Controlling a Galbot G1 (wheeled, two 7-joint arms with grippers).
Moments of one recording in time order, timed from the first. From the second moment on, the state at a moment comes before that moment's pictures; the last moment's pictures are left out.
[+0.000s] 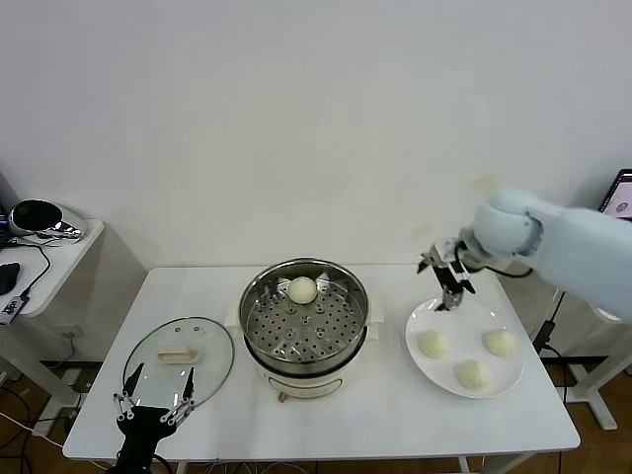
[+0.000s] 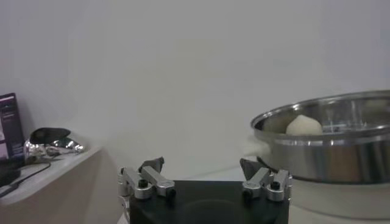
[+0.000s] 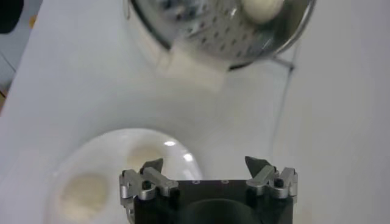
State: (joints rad) left arm 1.84 -1.28 -0.66 -2.16 -0.05 -0.10 -0.11; right arm 0.37 0.58 -1.13 1.55 0.07 -0.33 -1.02
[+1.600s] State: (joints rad) left arm 1.85 -1.29 -0.67 -2.12 -0.02 -0.13 -0.10; right arm -0.05 0.81 -0.82 1.17 -0.16 -0.32 -1.03
